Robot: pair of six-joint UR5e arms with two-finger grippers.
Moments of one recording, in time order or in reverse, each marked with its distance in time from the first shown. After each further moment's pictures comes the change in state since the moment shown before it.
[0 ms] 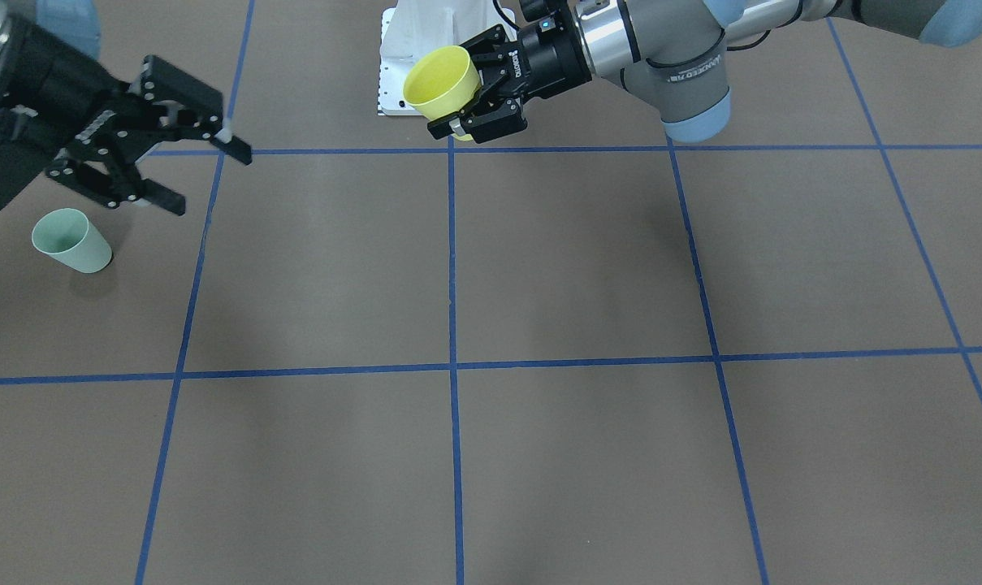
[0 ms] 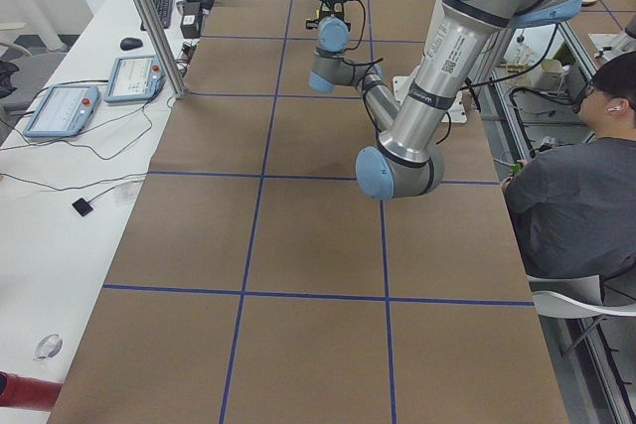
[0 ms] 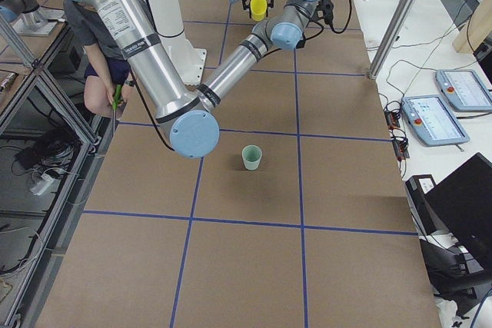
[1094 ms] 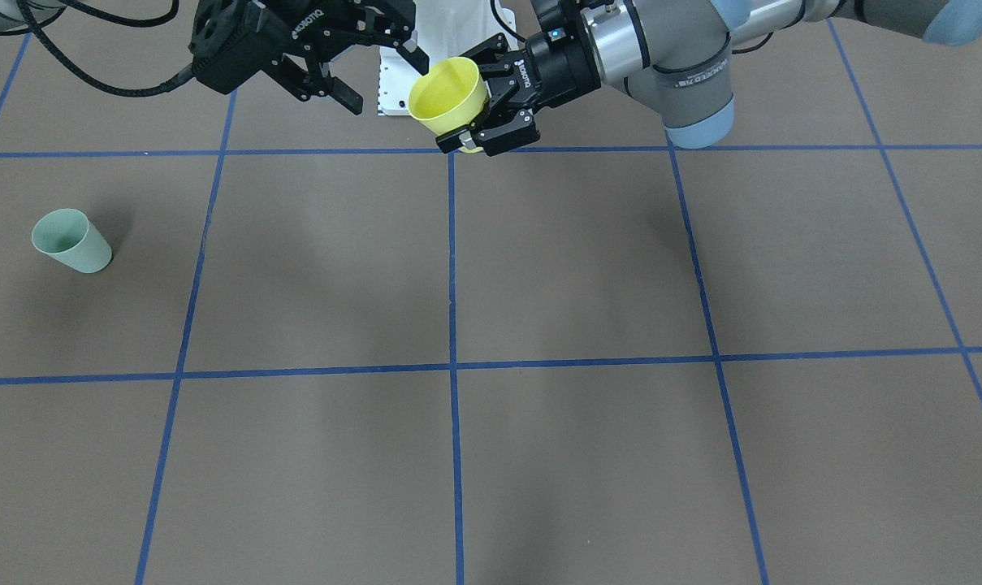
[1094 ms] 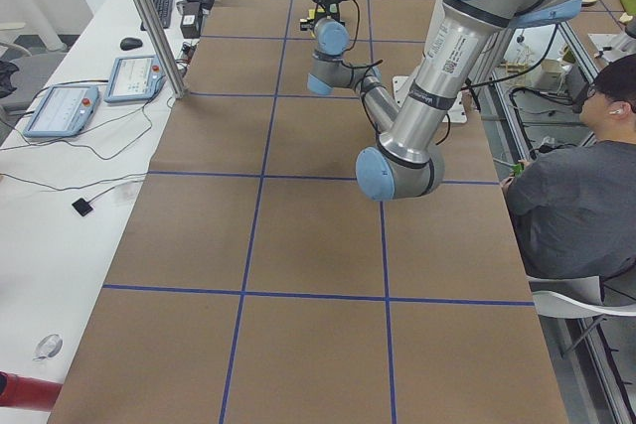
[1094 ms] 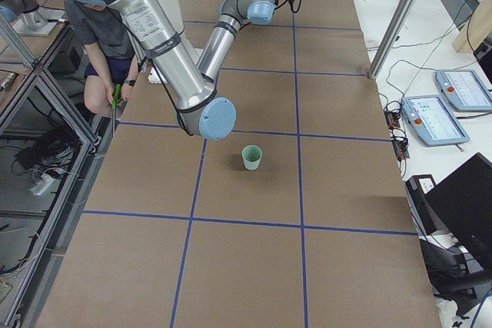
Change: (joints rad) left arm -0.007 0.011 0.013 -0.029 0.072 -0.064; right arm -0.258 0.078 0.124 -0.004 -0.275 0.413
